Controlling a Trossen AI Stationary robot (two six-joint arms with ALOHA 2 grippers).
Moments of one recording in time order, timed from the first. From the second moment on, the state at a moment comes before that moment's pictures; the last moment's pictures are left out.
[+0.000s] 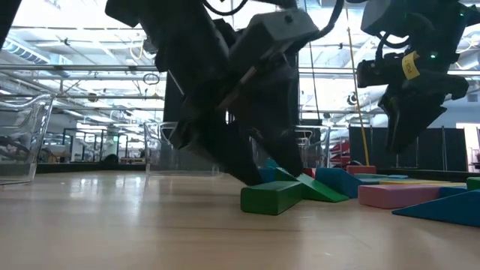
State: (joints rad) left arm -0.39 2.09 1.37 -0.27 -0.22 -0.91; right arm 0.20 1.27 0.69 -0.71 0.23 0.53
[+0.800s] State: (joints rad) left arm -0.43 2.09 1.57 -0.57 -0.40 -0.98; right arm 0.20 1.27 0.69 -0.75 0.23 0.54
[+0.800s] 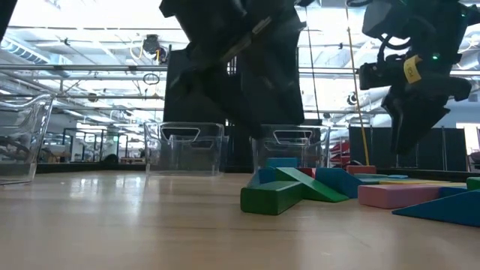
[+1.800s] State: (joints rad) left arm -0.45 2.29 1.79 -0.80 -0.38 -1.12; right arm 0.20 1.27 0.69 -0.74 0.26 0.58
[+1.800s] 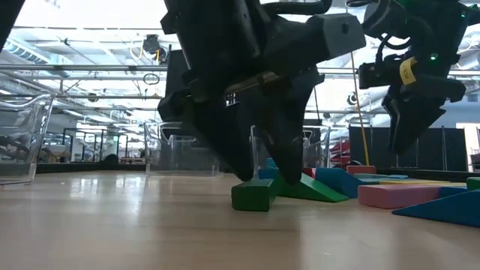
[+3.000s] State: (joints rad) left arm -0.46 2.21 1.75 -0.88 -0.43 -0.92; right arm 0.20 1.27 0.69 -0.69 0.27 0.62
